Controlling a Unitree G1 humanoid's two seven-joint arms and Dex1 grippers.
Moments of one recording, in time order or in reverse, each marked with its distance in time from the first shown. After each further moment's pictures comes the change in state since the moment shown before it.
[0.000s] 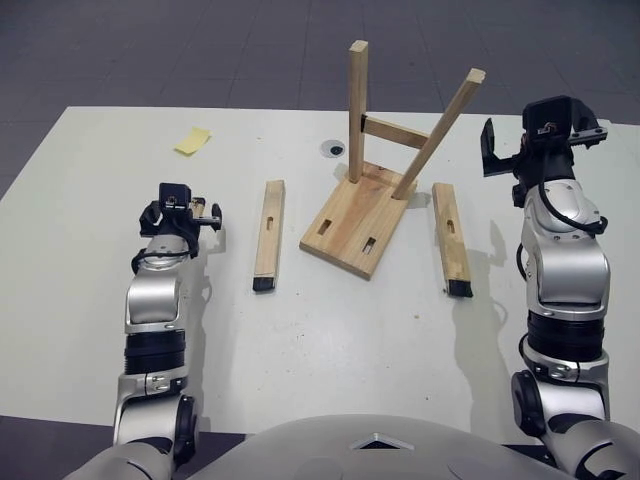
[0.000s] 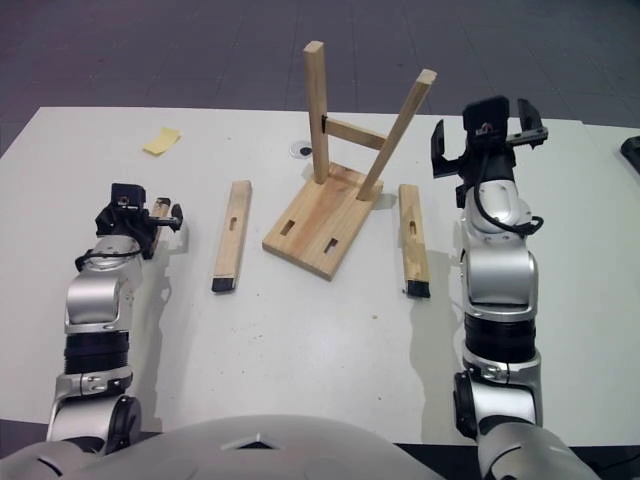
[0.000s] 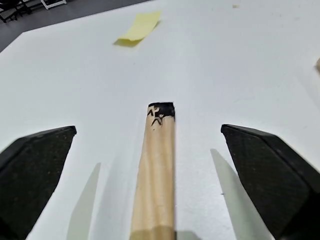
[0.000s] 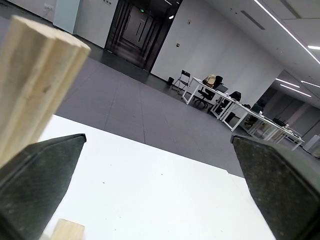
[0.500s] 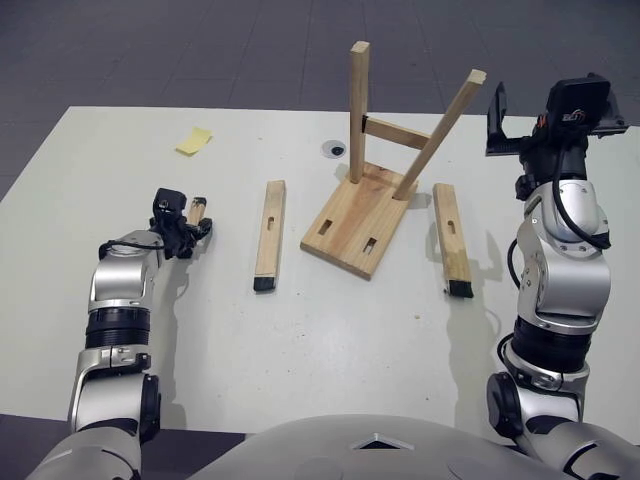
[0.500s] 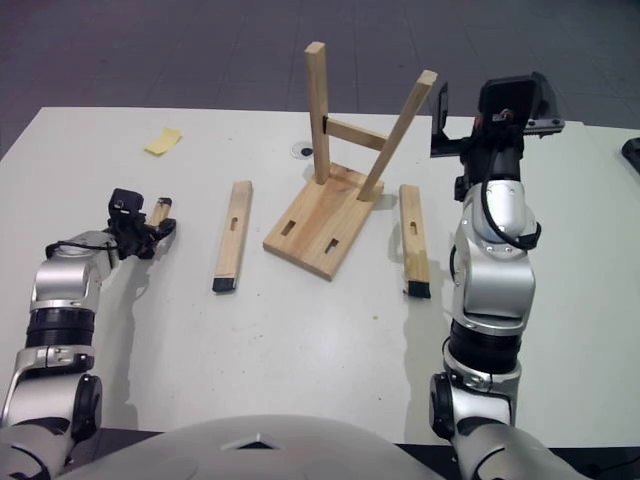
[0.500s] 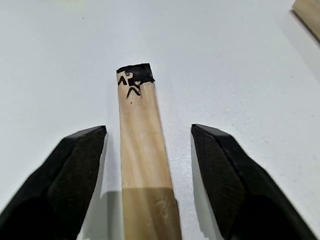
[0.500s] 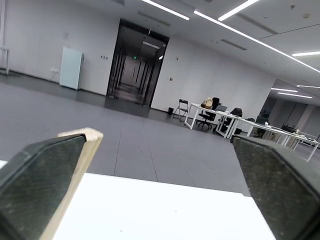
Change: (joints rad) left arm -0.116 0.168 -0.027 0.295 -0.115 0.004 -0.354; right arm 0.002 0.124 -0.093 -0.122 0.050 -0.106 -0.039
